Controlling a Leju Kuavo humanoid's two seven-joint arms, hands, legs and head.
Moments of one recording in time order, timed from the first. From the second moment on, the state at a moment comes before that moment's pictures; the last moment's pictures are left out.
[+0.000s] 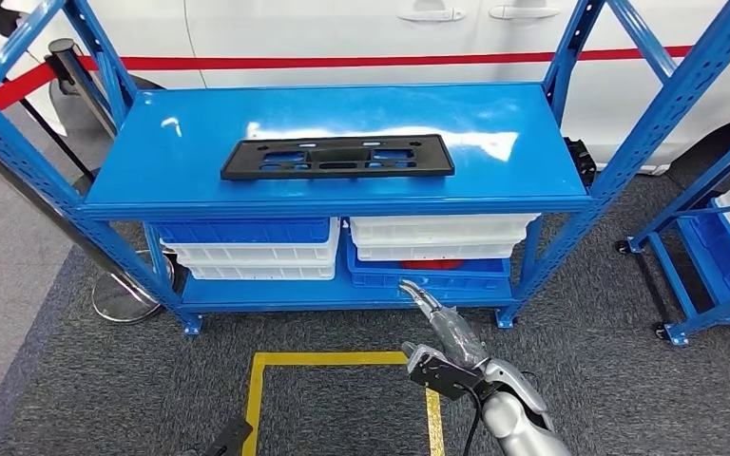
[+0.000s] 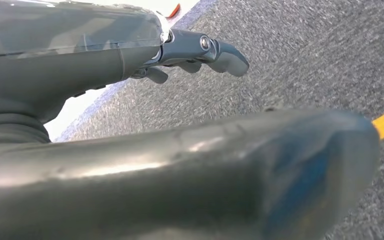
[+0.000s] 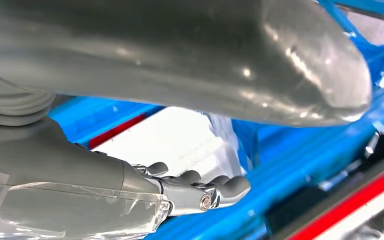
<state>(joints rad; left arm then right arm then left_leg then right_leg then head) -0.10 -0.19 0.76 -0.20 -1.49 0.28 0.04 -0.32 0.06 0.43 -0.86 0.61 -0.02 -0.67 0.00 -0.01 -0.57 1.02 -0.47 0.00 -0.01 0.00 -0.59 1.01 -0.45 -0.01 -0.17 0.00</state>
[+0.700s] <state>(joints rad) -0.11 -0.19 0.77 -0.20 -1.49 0.28 0.05 -0.40 -0.01 0.56 -1.14 0.88 -0.51 -0.53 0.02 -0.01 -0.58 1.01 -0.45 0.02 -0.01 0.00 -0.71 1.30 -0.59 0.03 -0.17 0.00</state>
